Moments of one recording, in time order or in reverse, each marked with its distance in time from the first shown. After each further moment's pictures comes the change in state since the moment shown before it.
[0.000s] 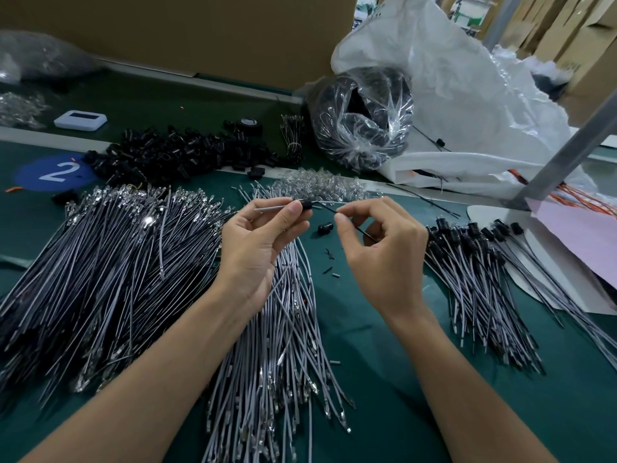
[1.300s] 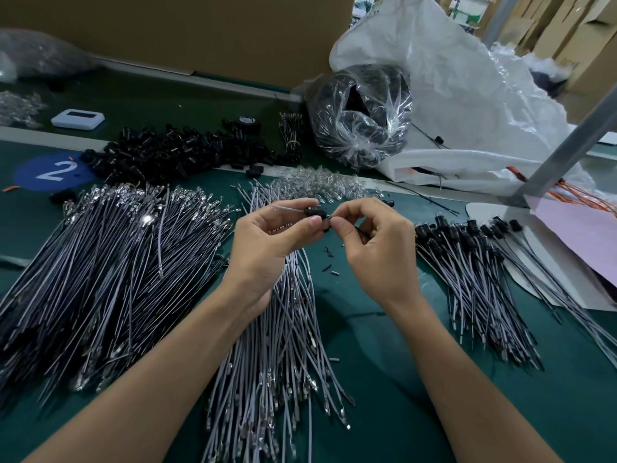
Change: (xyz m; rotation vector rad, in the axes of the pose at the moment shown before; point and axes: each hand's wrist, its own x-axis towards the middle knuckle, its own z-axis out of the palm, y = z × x) left_hand -0.004 -0.007 0.005 0.235 -0.127 0.023; right_hand 0.003 0.004 0.000 0.151 -0.180 0.109
